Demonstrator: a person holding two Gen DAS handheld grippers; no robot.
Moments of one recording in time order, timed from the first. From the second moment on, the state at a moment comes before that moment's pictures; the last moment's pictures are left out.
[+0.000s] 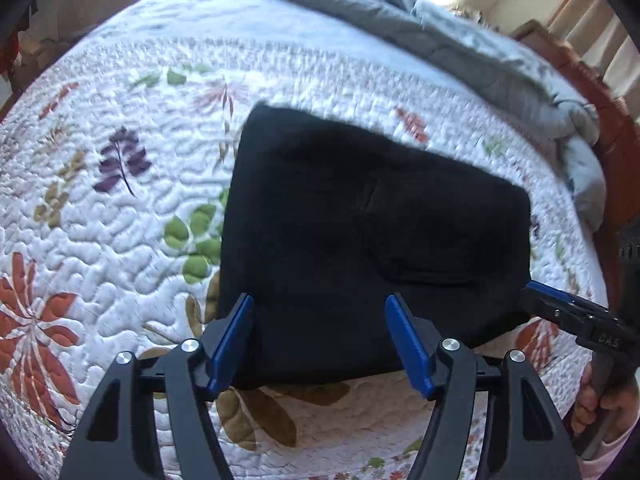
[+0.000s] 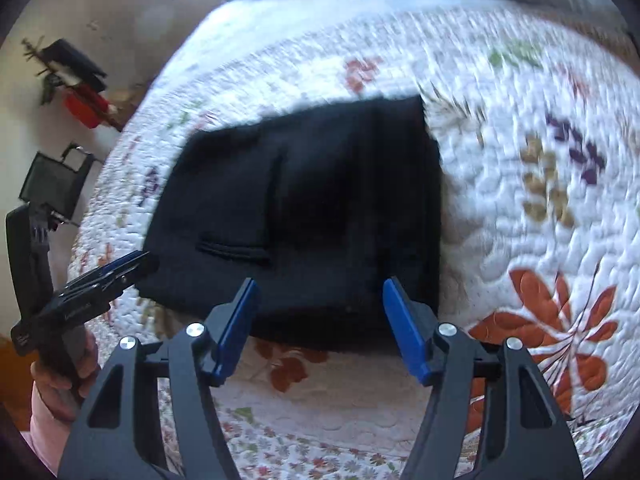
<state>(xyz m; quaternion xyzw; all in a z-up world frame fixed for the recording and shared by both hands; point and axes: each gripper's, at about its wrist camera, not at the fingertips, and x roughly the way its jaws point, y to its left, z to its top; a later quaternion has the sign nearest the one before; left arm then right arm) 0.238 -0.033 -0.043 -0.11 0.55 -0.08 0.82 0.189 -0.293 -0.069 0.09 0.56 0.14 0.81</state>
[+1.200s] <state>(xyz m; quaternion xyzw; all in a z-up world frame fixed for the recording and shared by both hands) 0.130 -0.039 -0.001 -0.04 0.55 -0.02 0.83 0.073 -0.266 -0.043 0.04 0.55 0.06 0.83</state>
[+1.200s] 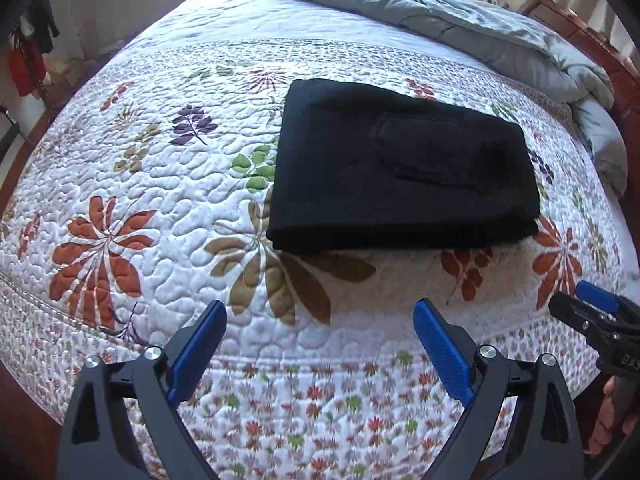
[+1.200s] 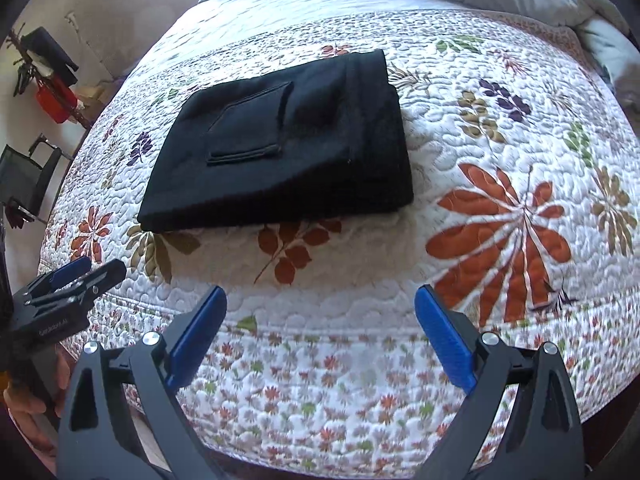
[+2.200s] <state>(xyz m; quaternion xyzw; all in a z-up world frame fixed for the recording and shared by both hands) 0.111 -0.047 0.032 0.00 0.53 -0.02 0.85 0.067 -0.253 -0.039 0.03 0.56 0.05 0.83</state>
